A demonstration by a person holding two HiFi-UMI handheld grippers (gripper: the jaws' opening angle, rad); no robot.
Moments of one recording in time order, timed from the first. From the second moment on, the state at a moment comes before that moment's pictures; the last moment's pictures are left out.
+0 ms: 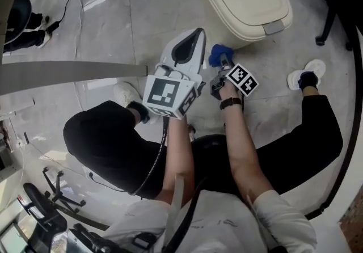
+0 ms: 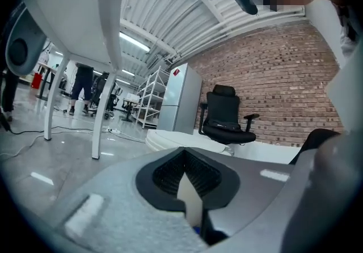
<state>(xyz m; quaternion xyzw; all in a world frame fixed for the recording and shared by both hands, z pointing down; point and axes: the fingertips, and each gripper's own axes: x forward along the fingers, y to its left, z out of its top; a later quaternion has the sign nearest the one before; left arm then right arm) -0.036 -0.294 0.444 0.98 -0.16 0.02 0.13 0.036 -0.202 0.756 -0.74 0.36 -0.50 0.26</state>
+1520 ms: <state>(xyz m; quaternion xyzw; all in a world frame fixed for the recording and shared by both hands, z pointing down) -0.038 -0.228 0.400 0.89 -0.45 -0.07 0.11 0.062 -0.200 0.747 -0.61 0.70 -0.33 -0.12</state>
